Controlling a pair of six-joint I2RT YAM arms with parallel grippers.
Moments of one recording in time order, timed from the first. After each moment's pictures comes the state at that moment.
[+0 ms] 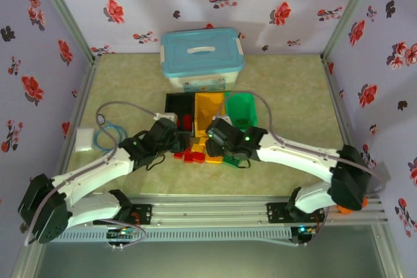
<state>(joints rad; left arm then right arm) -0.81 1.09 0.65 -0.42 -0.25 -0.63 1.05 1.44 1.06 -0.67 0.21 0.68</state>
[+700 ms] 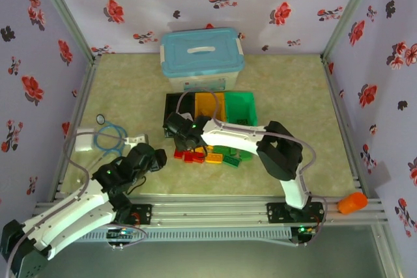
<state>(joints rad) -0.80 0.63 0.40 -0.62 -0.35 -0.86 1.10 2.02 1.54 -0.71 0.16 0.72</state>
